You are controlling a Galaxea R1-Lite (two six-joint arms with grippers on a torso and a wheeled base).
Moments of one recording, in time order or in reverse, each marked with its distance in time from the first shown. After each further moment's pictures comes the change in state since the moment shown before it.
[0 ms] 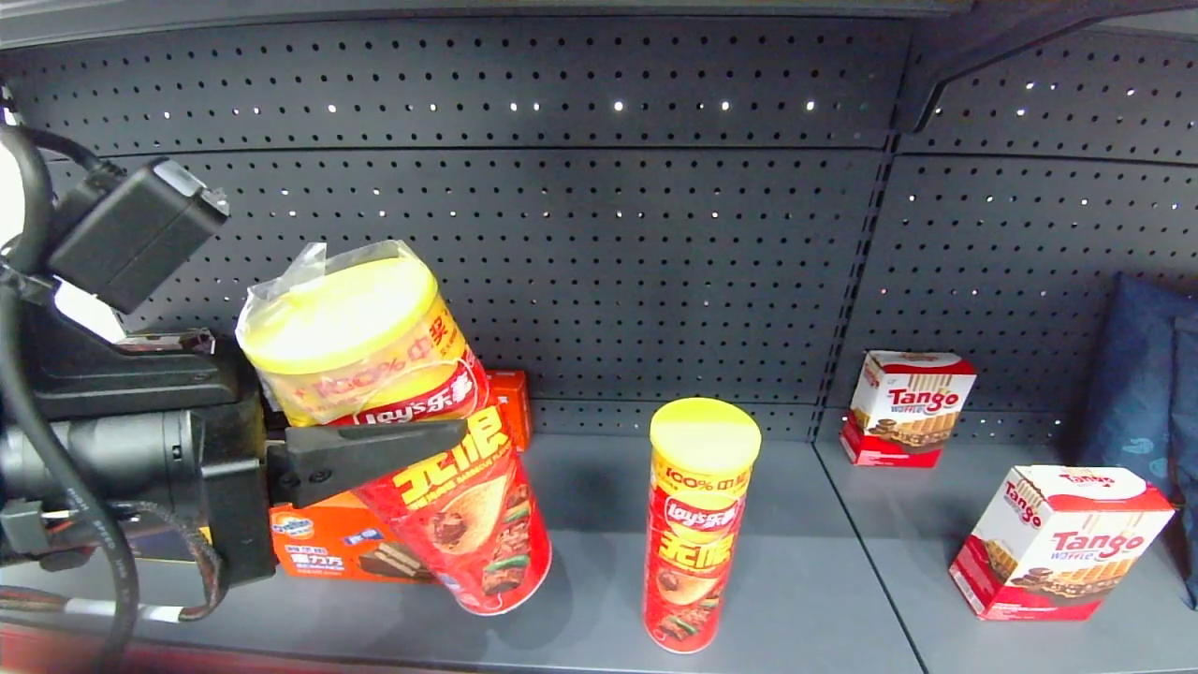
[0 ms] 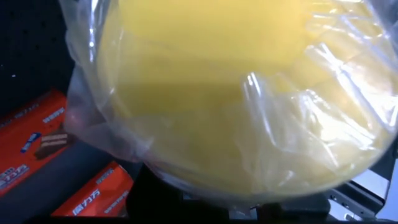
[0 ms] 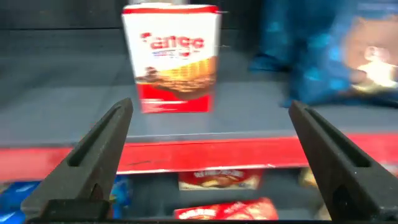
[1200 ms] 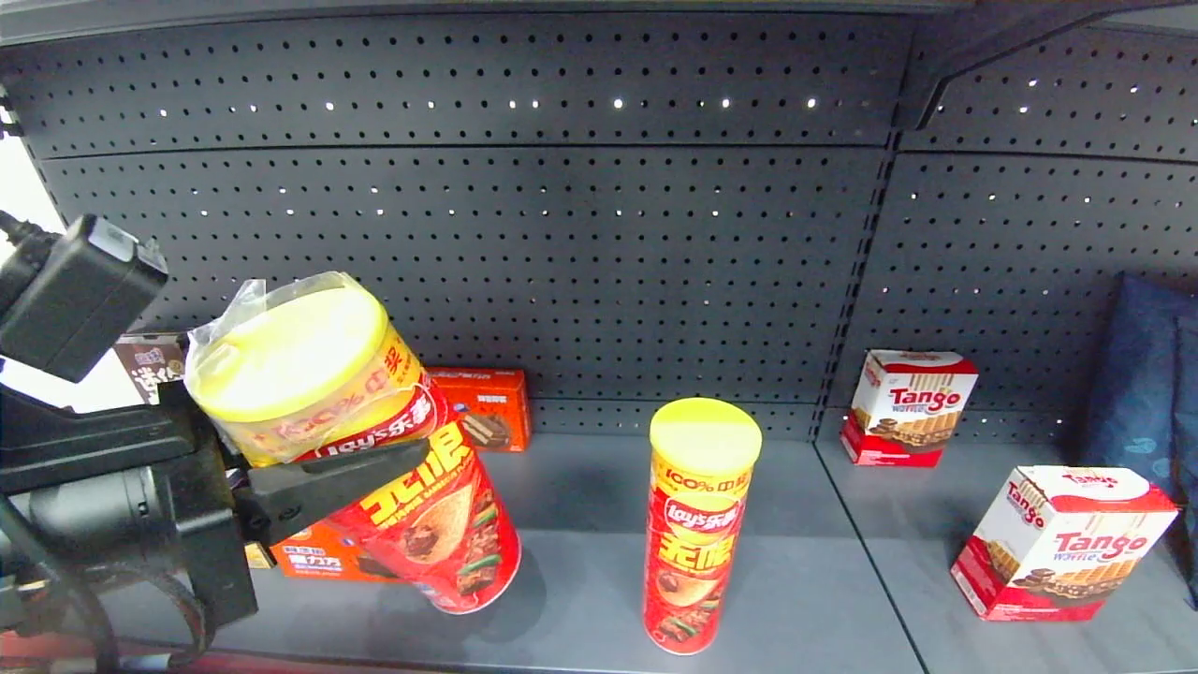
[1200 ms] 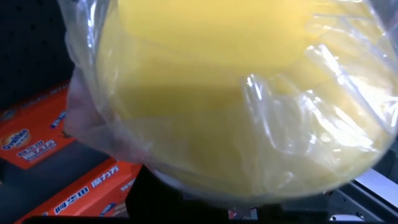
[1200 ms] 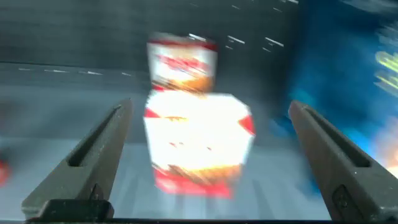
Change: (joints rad) left arm -0.006 -0.086 0.157 -0.134 0.140 -0.018; right arm 0.174 0.602 -0.173 -0.394 -0.228 -0.049
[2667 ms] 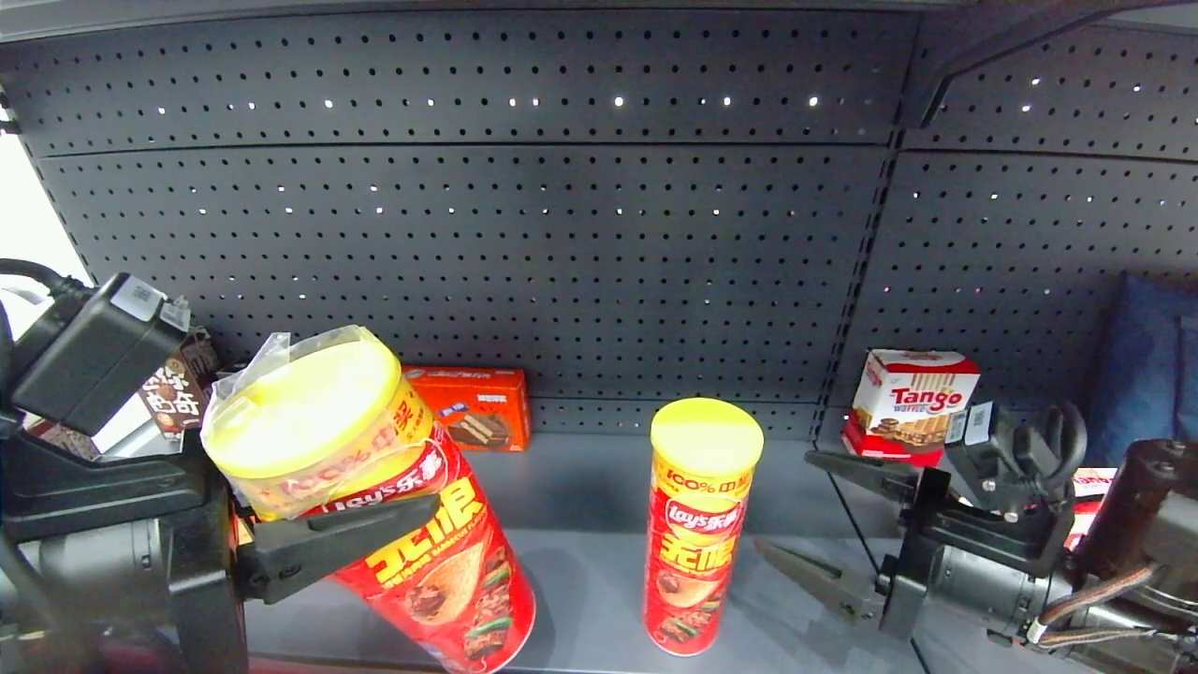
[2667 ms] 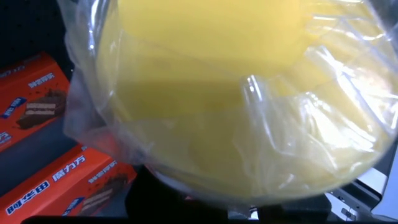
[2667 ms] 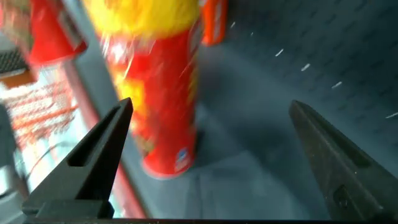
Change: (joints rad) left arm 0.010 -0.008 0.060 0.001 -0.113 -0.036; right arm 0.395 0.966 -0.080 -0.818 0.584 -0.010
